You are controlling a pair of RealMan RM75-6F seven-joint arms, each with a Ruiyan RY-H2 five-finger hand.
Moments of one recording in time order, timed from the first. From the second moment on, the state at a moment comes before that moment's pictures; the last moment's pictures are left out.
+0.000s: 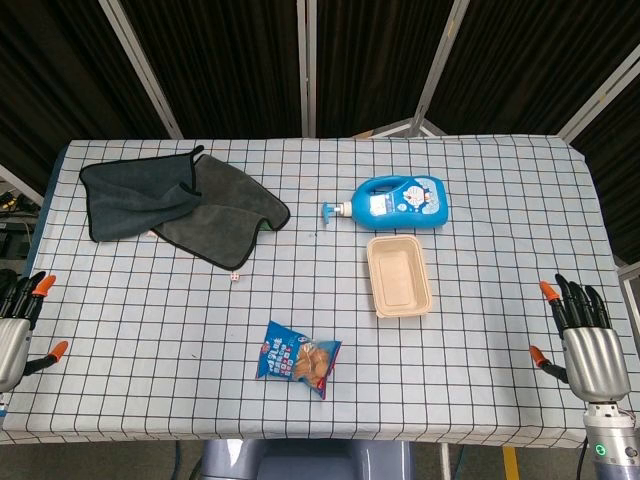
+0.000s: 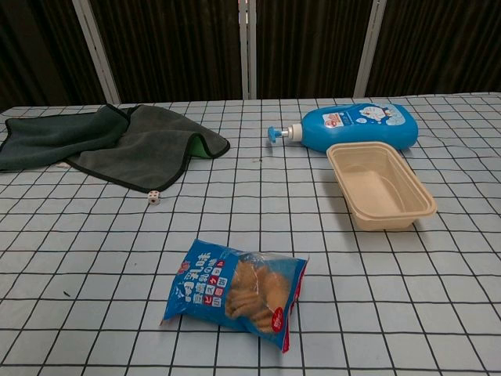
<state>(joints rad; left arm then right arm) -0.09 -1.12 -0.03 -1.61 1.46 1.45 0.08 0.08 -1.19 0.08 -1.56 -1.54 1.55 -0.11</state>
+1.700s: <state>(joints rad) -0.61 -1.54 -0.27 -1.62 0.77 1.09 0.77 0.09 -1.17 0.03 -1.59 -1.61 1.52 -0.01</state>
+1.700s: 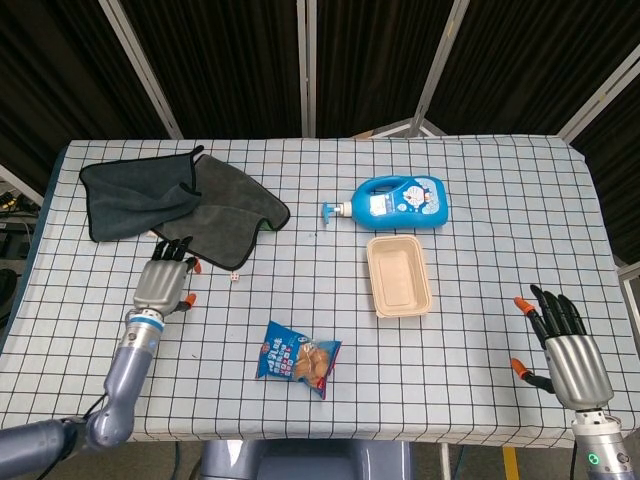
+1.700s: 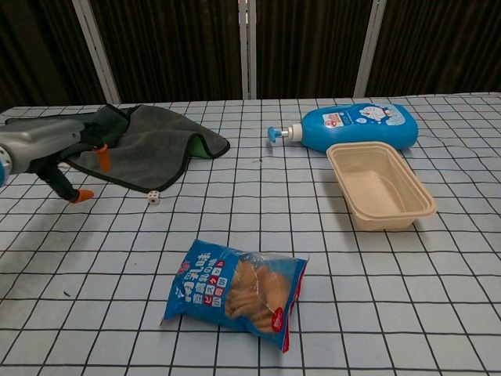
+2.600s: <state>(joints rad) -0.84 -1.83 -0.29 -1.28 0.58 1.08 0.88 0.08 -1.13 0.04 -1.60 -1.61 1.55 0.10</state>
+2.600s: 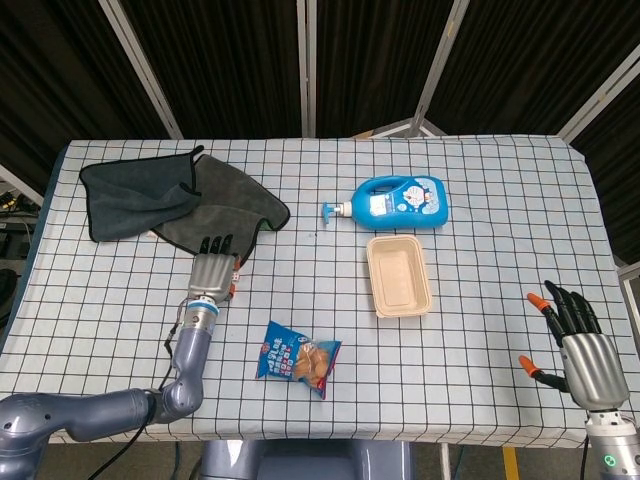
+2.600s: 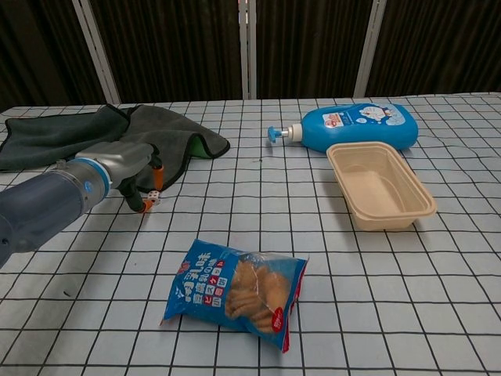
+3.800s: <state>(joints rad) -0.72 -1.54 -0.26 -1.81 0.88 1.30 0.73 0.06 -1.13 0.03 -1.62 -1.65 1.60 0.08</state>
